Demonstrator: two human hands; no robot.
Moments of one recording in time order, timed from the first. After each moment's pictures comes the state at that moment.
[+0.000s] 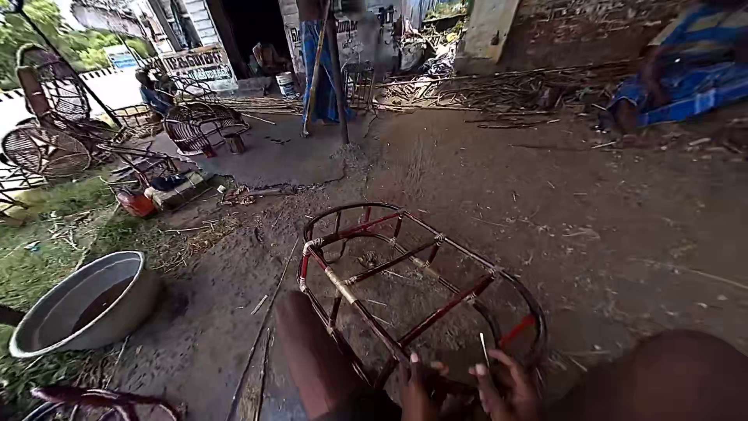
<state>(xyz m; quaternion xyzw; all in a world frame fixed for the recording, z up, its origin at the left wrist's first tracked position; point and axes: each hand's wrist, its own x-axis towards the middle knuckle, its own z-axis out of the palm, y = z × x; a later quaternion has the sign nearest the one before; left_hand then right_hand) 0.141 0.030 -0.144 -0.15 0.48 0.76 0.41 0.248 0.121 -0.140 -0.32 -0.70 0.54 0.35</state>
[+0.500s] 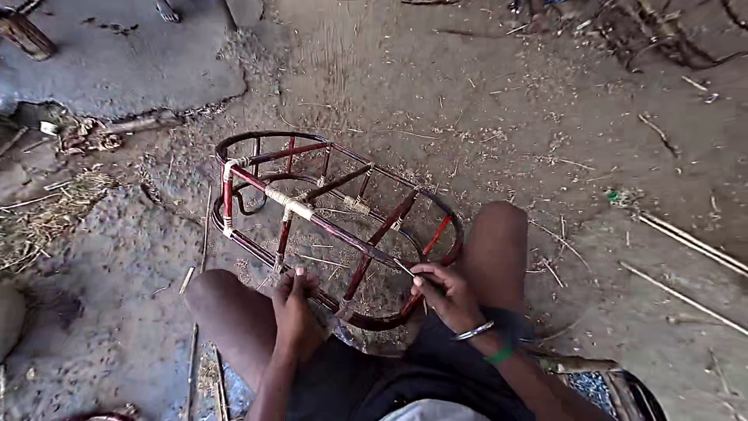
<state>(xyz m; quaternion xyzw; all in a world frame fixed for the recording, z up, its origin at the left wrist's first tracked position) -0.005 -0.005 -0.134 0.06 0.68 0.66 0.31 0.230 0.172 -0.120 -0.32 -0.74 0.54 0.23</state>
